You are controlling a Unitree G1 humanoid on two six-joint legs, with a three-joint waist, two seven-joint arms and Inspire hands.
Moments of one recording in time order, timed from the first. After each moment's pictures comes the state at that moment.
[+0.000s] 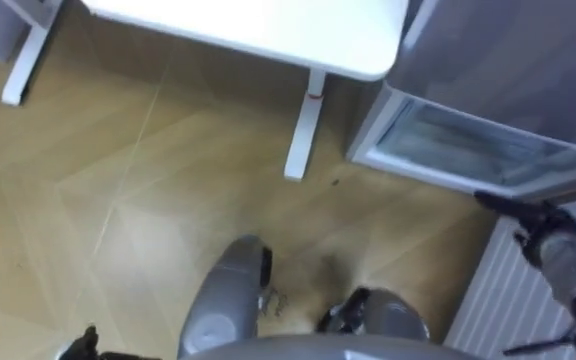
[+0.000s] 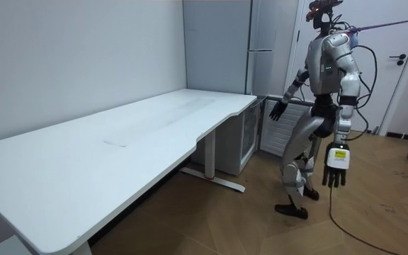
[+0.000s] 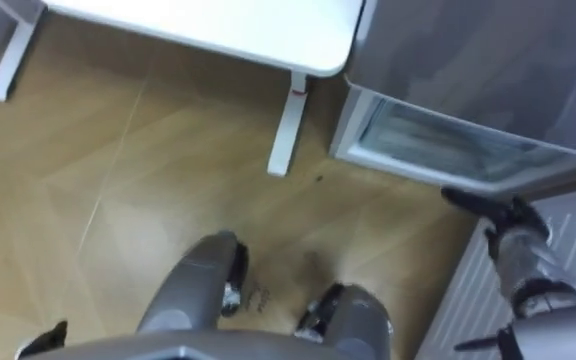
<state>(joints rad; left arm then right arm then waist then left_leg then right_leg) 0.25 0.41 -0.20 1.06 -0.24 0.04 0.06 -0.20 -0.53 0.21 1.26 0.94 0.02 -0.02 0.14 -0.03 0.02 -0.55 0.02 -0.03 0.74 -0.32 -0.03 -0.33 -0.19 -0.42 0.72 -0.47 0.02</state>
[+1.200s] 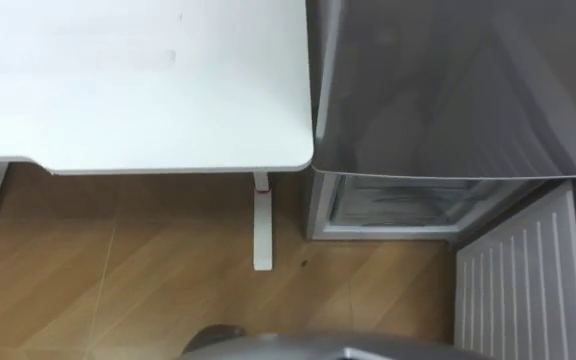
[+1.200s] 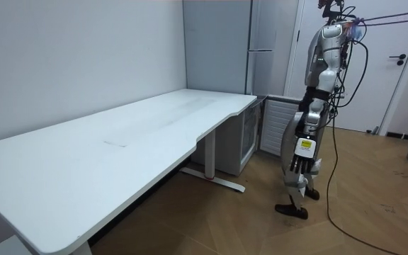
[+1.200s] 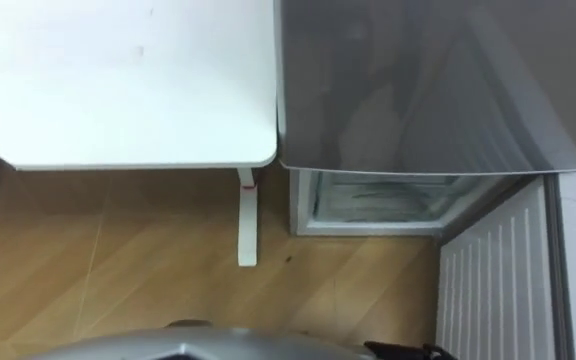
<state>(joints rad) 0.24 0.24 -0.03 1.15 -0.03 0.17 0.06 0.13 -0.27 0.04 1.28 0.42 0.07 0.05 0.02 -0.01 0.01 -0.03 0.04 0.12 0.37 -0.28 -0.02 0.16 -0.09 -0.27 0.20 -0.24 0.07</state>
